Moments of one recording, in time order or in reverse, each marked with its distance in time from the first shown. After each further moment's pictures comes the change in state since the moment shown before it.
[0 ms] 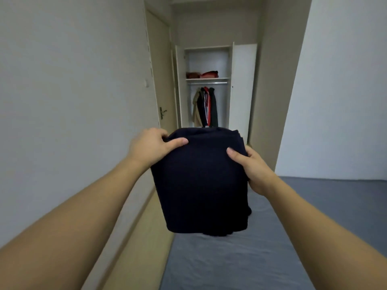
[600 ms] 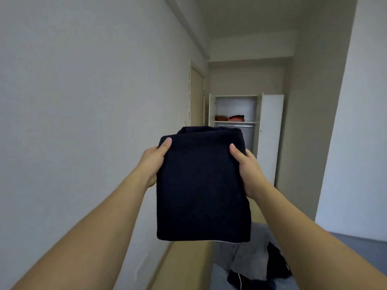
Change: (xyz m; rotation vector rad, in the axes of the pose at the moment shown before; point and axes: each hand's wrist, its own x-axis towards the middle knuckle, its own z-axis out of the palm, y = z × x) left_hand 0.020 -0.151 -0.186 -1.103 0.061 -0.358; right_hand 0.048 -0.082 0.253 0.117 -0.001 -0.150
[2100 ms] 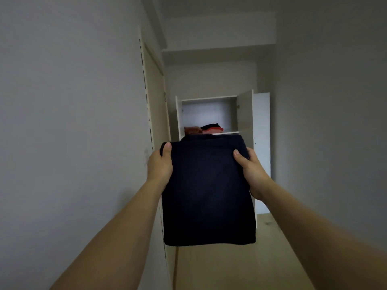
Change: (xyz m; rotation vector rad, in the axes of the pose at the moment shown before) left_hand 1.071 -0.184 0.107 0.299 -0.036 0.327; right_hand 0.964 0.258 -0.007 -0.061 0.289 -0.141
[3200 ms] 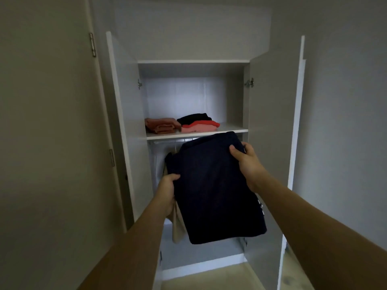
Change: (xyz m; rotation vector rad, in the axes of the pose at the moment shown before) left_hand 0.763 -0.460 0.547 -0.522 -0.376 -0.597; right_hand 0.972 0.358 -0.105 -0.135 0.198 0.035
